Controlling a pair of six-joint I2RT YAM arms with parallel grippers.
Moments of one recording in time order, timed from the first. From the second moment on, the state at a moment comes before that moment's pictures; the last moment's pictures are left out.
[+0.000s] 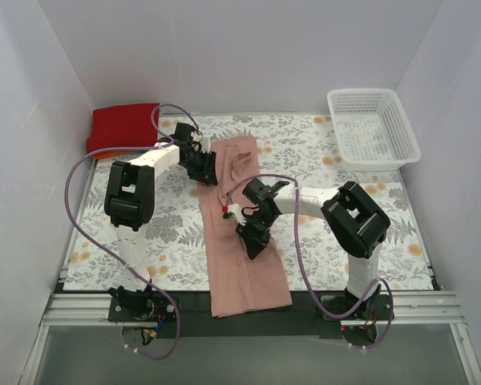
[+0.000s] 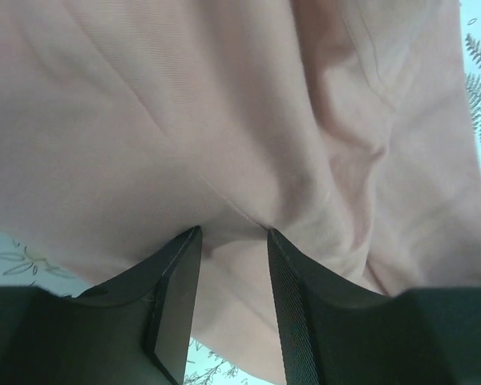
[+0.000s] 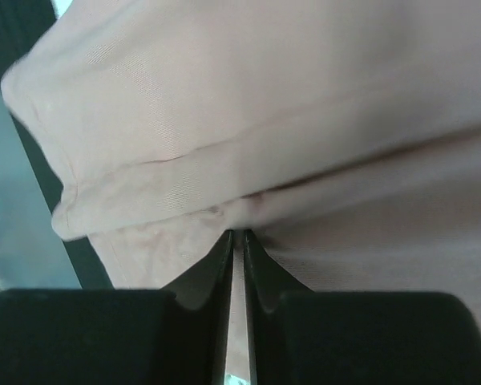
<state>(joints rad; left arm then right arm) -0.25 2.11 1.53 -0.55 0.47 0.02 0.80 1.92 1.17 -0.70 -0.73 -0.37</state>
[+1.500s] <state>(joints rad) -0.55 1.80 1.12 -0.03 0.42 0.36 0.33 2.36 1.99 -0.60 -0.60 0.05</state>
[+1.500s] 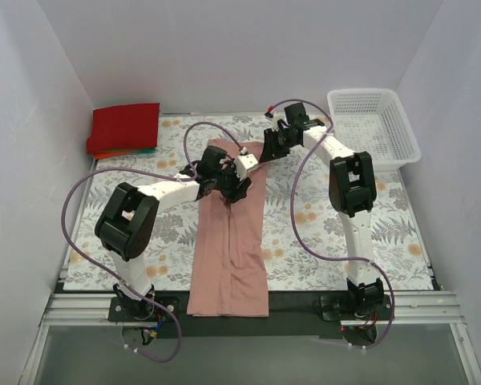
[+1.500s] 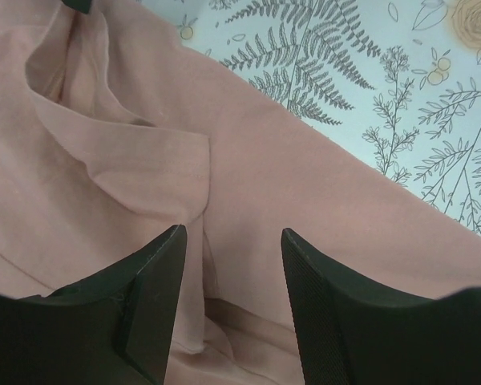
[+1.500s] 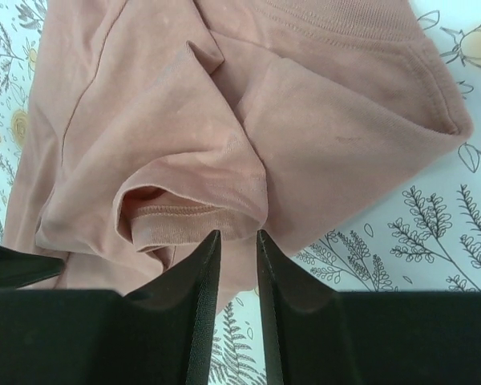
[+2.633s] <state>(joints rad) -0.61 2.04 1.27 0.06 0.24 0.34 0.32 2.42 2.00 -0.52 -0.62 0.11</state>
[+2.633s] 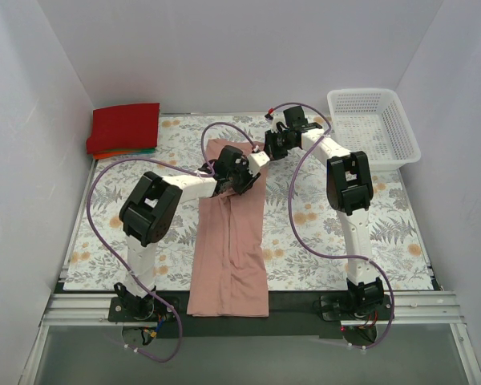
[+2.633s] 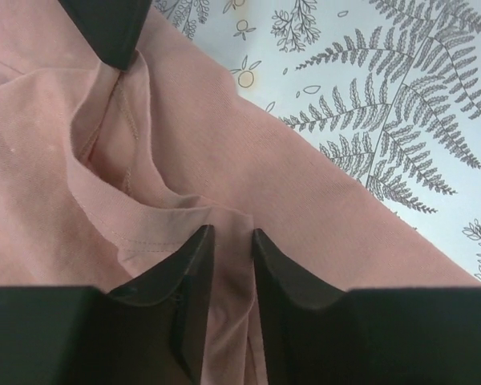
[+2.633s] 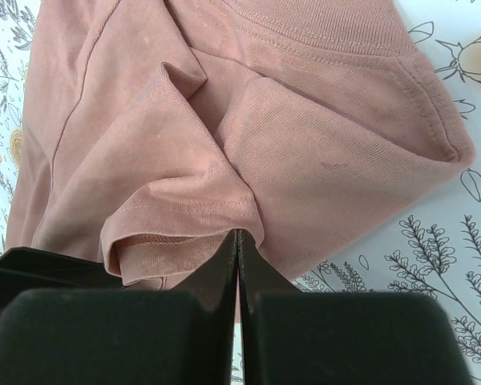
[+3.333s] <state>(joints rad) -0.61 1.93 1.21 0.05 0.31 0.33 0.32 2.42 1.99 -0.48 -0.63 0.12</state>
